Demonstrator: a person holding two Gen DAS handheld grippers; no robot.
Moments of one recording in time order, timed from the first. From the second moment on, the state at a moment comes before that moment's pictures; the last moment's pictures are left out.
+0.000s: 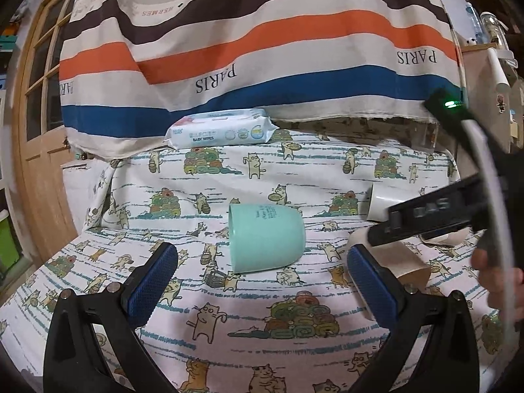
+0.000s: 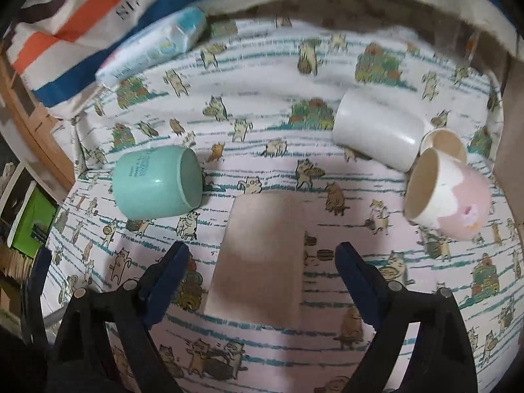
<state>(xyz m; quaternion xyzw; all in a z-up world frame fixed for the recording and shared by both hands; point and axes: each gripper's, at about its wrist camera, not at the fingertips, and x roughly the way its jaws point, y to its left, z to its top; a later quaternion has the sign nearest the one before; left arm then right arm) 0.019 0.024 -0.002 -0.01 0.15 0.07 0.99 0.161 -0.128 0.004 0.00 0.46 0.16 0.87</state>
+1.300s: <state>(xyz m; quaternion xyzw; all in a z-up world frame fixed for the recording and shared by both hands) 0.020 0.017 -0.002 0.00 0.15 0.06 0.99 0.098 -0.168 0.006 0.01 0.47 0.15 0.87</state>
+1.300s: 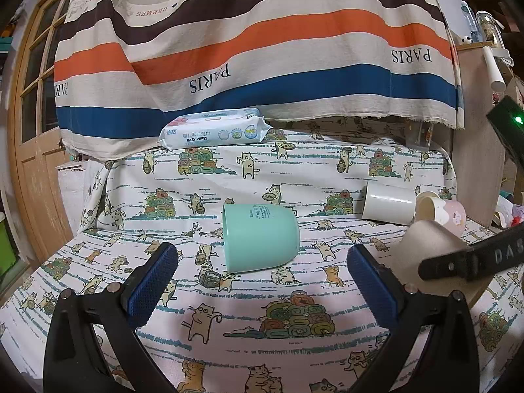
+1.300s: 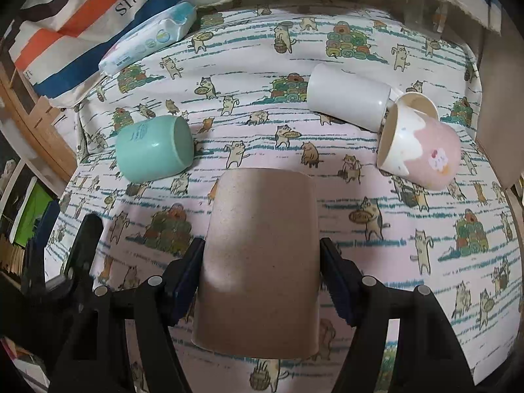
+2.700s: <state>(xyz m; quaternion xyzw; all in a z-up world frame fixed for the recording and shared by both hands) 0.021 0.012 -0.003 0.01 0.16 0.05 0.99 0.057 -0.302 0.005 0.03 0.12 0.06 0.99</state>
